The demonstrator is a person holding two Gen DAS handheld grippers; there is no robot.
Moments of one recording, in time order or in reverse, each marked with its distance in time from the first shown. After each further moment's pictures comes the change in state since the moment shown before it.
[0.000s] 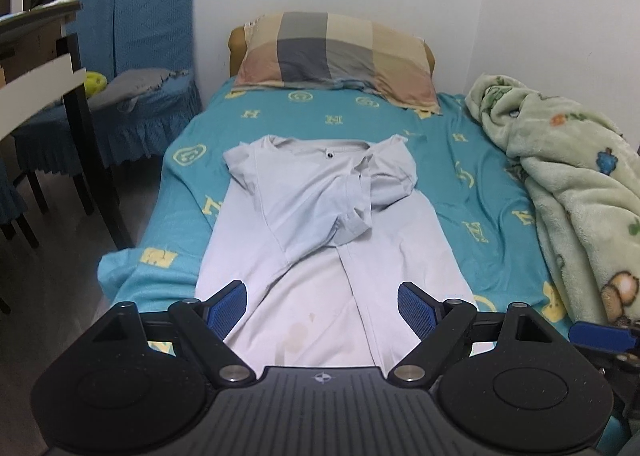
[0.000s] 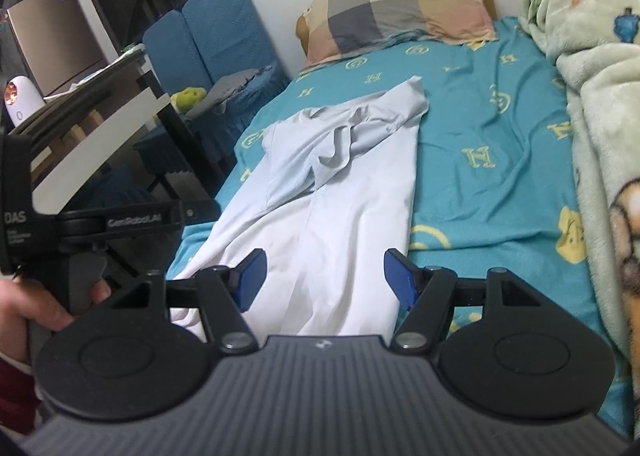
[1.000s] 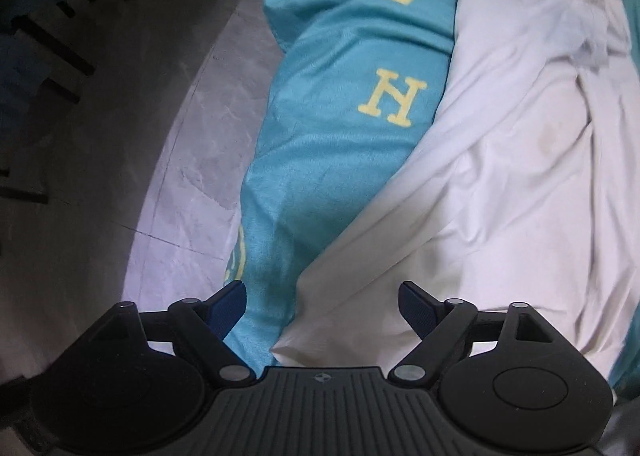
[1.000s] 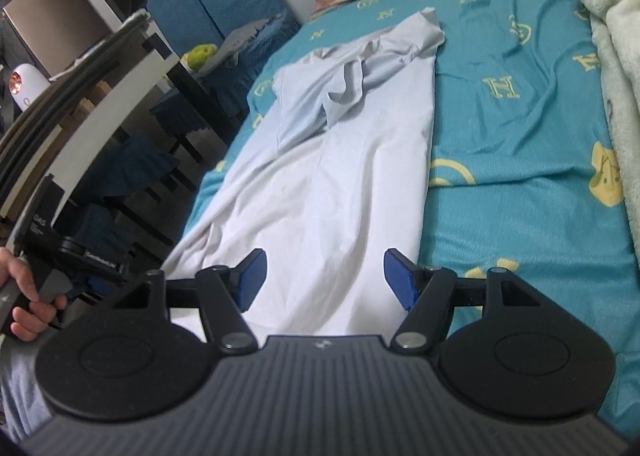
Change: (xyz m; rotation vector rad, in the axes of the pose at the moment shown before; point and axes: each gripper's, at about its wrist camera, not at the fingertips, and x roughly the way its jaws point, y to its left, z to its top) left arm 0.026 0.164 -0.040 -0.272 0.810 0.233; right arm 0.028 -0.014 -0.013 0.059 0.189 0.082
